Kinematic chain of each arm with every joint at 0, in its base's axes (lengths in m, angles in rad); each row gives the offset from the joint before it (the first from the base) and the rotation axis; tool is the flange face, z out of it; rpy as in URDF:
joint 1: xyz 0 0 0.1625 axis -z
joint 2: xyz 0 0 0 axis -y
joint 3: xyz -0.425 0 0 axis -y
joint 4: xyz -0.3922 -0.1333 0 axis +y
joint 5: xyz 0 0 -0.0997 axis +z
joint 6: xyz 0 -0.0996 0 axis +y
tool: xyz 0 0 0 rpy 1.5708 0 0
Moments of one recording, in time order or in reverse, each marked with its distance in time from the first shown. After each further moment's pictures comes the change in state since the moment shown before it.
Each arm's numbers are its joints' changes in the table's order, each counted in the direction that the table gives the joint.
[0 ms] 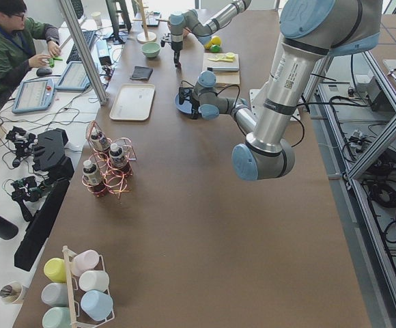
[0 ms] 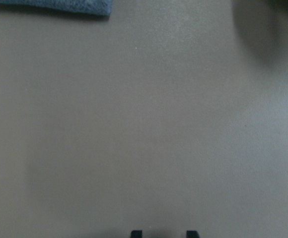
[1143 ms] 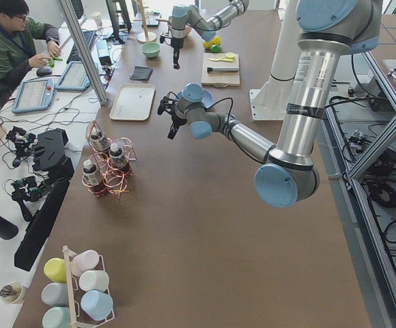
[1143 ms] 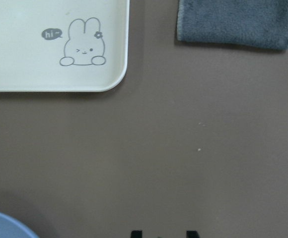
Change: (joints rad) left arm 0.309 0.307 -0.161 0.004 0.138 -0.631; right arm 0.083 0.143 0.174 0.111 0.030 -0.103
